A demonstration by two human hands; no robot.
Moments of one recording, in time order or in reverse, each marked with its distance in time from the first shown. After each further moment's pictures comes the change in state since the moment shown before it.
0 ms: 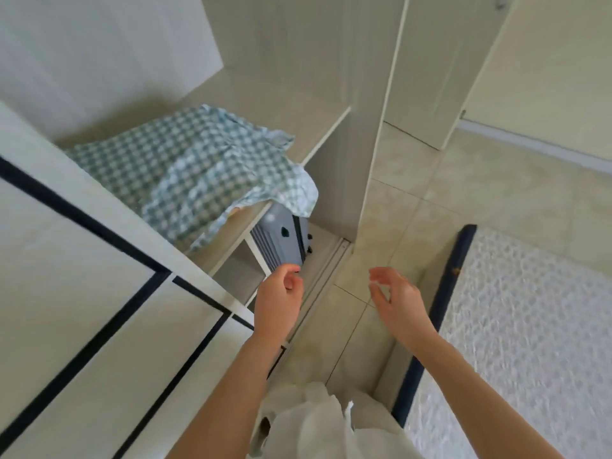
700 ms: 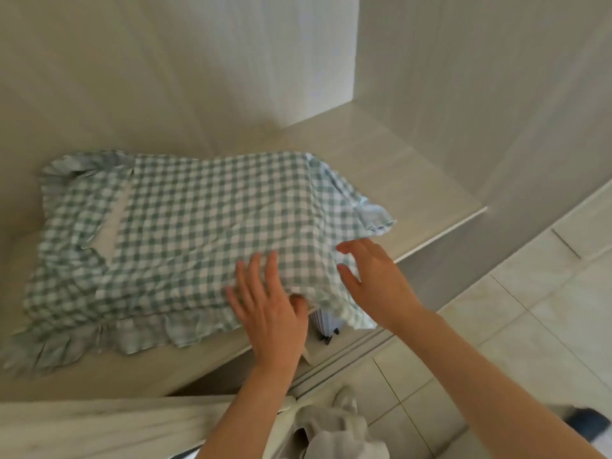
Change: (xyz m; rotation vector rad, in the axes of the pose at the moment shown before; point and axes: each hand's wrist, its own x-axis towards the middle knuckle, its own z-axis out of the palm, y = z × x) left_hand 0.172 0.013 -0.034 0.556 0.628 -0.260; right_hand 0.274 -0.174 0.046 -0.251 -0.371 -0.714
